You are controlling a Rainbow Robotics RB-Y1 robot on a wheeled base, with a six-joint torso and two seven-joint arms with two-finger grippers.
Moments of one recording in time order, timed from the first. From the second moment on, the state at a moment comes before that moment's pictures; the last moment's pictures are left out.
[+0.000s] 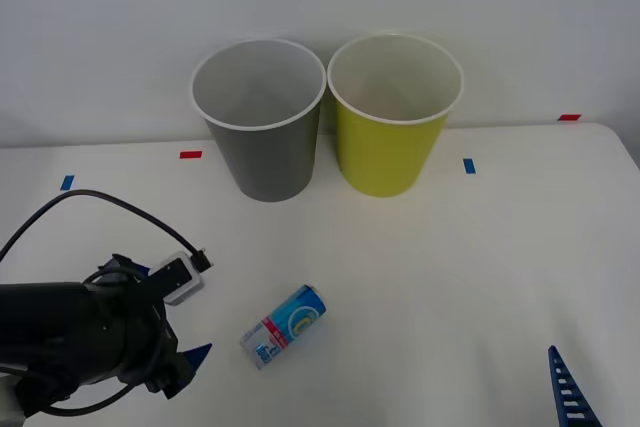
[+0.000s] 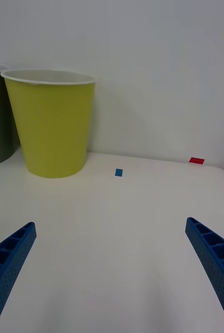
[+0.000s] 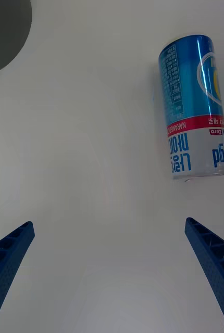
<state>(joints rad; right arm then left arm) 1.09 -0.61 0.17 -2.23 -0.42 -0.55 1.76 0.03 1.03 -0.39 -2.51 0.60 1.23 -1.58</state>
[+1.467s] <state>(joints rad) 1.09 -0.61 0.17 -2.23 -0.42 -0.55 1.76 -0.36 0.84 -0.65 -2.34 0.63 1.46 -1.37</state>
